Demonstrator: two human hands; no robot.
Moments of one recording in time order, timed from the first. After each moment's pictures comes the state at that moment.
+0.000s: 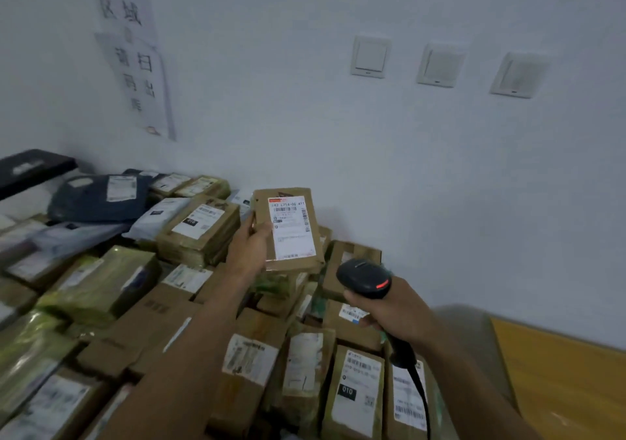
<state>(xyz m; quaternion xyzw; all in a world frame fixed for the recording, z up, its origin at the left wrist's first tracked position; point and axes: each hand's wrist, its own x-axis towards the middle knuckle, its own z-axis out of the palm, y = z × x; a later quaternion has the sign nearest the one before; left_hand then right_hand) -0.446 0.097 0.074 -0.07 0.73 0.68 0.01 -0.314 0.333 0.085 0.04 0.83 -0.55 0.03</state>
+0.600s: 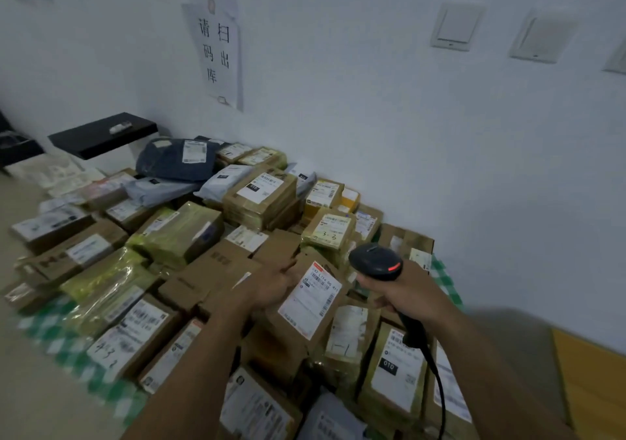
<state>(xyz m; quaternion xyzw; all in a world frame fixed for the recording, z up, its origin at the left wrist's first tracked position) -0.362 0.025 0.041 -0.09 0.87 0.46 0.18 -0.330 0.276 0.071 0.01 0.82 -0.56 0.12</state>
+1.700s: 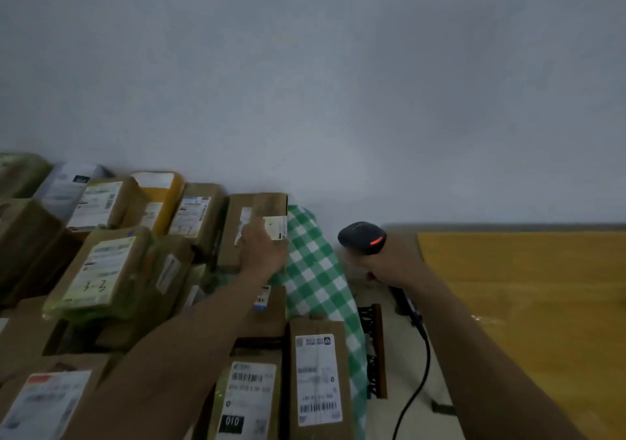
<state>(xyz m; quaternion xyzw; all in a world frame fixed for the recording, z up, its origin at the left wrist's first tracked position) -0.530 0.395 -0.127 0.01 0.92 0.36 0.15 -0.373 0.589 -0.037 0.28 0.81 -0.52 0.05</state>
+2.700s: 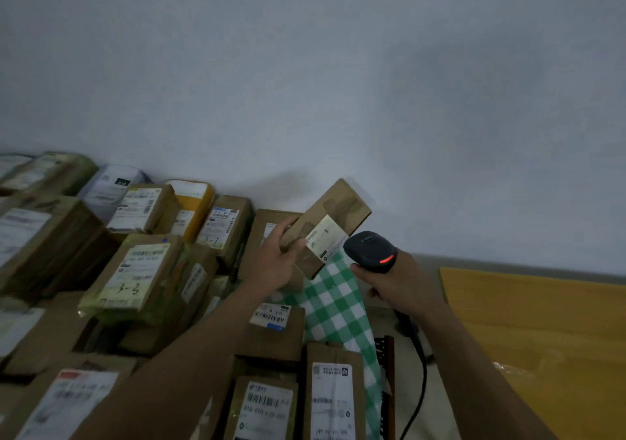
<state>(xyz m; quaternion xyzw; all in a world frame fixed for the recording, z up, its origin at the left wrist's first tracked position) -0.538 0.363 -0.086 0.11 0.80 0.57 0.16 -0.396 0.560 -0.012 0.23 0.81 -0.54 0.01</state>
